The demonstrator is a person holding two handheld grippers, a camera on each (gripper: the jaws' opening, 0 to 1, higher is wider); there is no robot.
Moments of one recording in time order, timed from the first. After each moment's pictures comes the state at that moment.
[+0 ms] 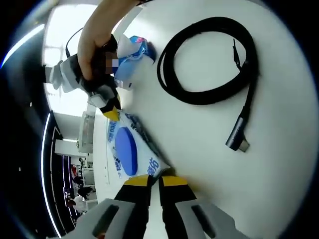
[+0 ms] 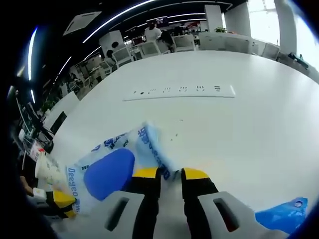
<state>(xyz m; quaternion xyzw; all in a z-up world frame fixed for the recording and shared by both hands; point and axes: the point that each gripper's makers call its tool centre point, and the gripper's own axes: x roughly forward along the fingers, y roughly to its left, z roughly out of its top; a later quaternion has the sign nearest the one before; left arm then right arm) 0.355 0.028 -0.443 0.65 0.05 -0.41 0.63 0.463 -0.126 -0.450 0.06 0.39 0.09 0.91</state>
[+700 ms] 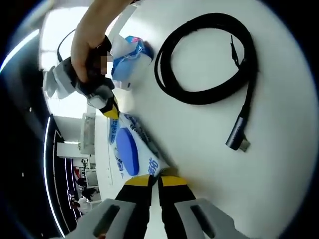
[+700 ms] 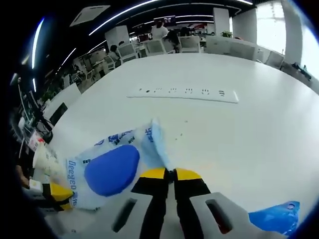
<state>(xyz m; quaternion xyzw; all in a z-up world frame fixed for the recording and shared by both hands) 0.356 0.027 -0.439 0.67 0.04 -0.40 0.62 0.455 -0.122 -0.445 0.02 0.39 0.11 0.91</state>
